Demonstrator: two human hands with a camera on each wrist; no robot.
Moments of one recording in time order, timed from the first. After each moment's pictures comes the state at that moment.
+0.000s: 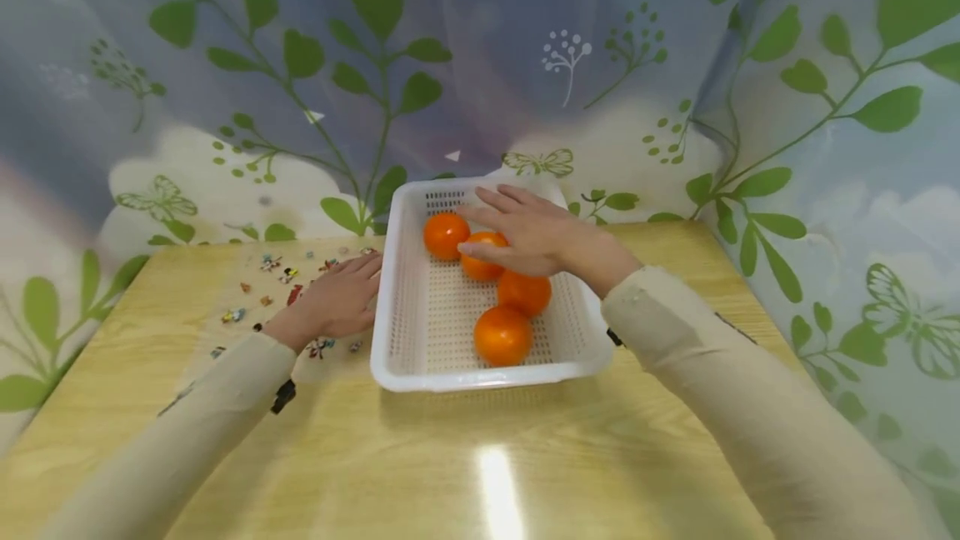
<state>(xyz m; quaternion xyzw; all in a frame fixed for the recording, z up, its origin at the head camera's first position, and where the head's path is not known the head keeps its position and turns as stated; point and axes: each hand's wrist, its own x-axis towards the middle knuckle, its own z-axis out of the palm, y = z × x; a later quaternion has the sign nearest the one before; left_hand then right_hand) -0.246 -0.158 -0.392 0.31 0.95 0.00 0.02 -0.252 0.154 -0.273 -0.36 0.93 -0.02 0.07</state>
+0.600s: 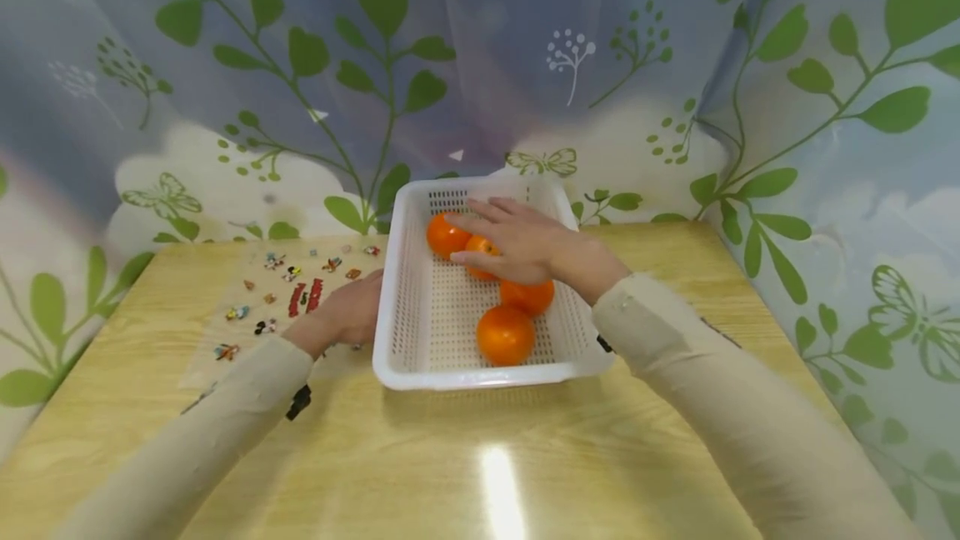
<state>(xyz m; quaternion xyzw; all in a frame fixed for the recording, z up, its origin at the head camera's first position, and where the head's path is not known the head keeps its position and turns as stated) -0.243 -0.143 -0.407 0.32 0.94 0.05 0.04 -0.251 0.143 -0.283 -0.37 0.92 -0.04 0.09</state>
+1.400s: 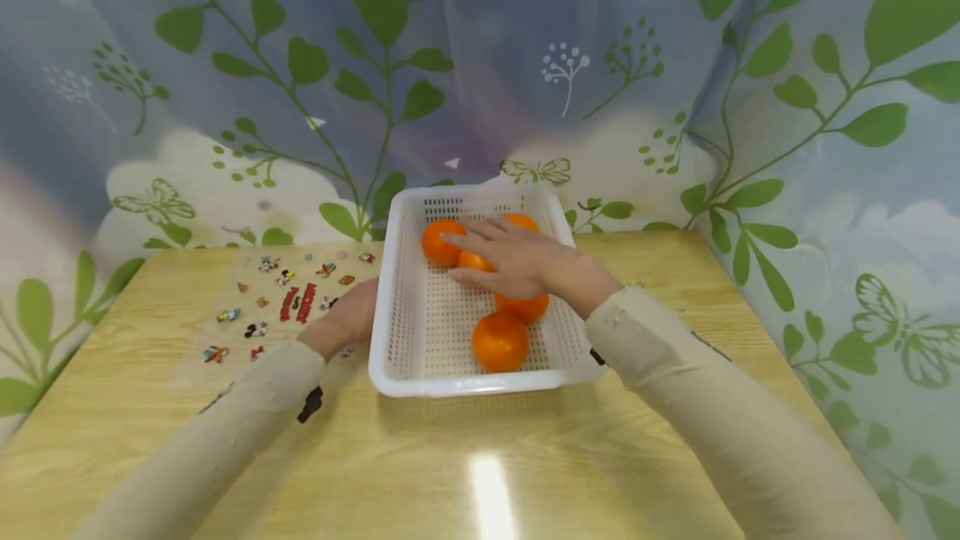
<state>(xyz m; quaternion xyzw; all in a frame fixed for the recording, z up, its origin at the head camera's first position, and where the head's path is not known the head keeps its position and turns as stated) -0.254 -0.127 -0.417 0.22 0.96 0.16 0.05 -0.243 0.140 -0.286 -0.37 0.92 -0.05 0.12</state>
